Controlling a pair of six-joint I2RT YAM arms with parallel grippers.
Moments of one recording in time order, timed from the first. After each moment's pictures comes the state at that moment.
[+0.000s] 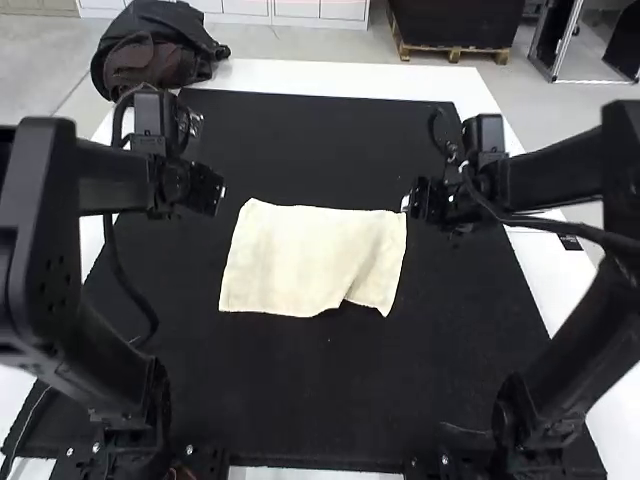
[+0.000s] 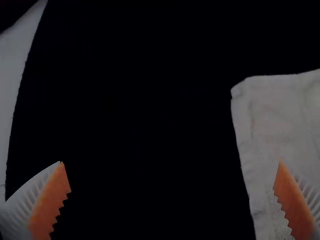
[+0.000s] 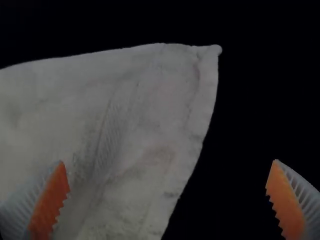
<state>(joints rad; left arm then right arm) 0.08 1.28 0.62 0.07 0.05 0.29 0.14 1.50 0.72 0.00 -0.21 0.18</state>
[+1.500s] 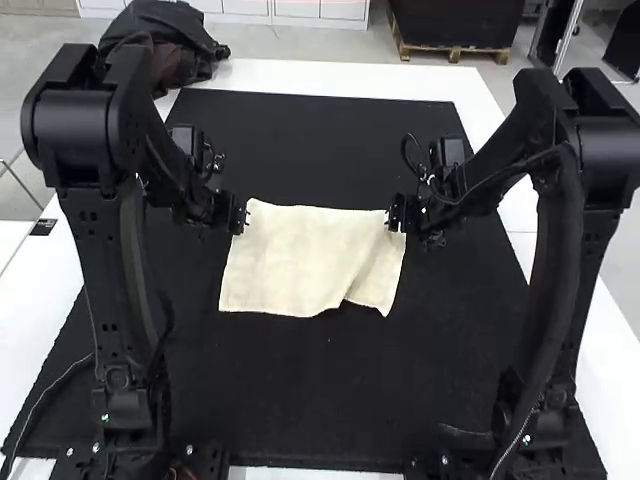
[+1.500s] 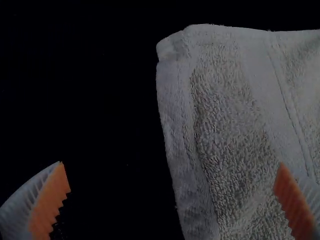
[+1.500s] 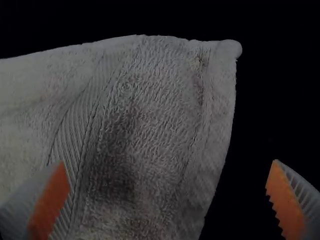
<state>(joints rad) 0.08 1.85 0.84 0.19 0.27 0.15 0.17 1.91 0.91 0.14 -0.20 0.18</state>
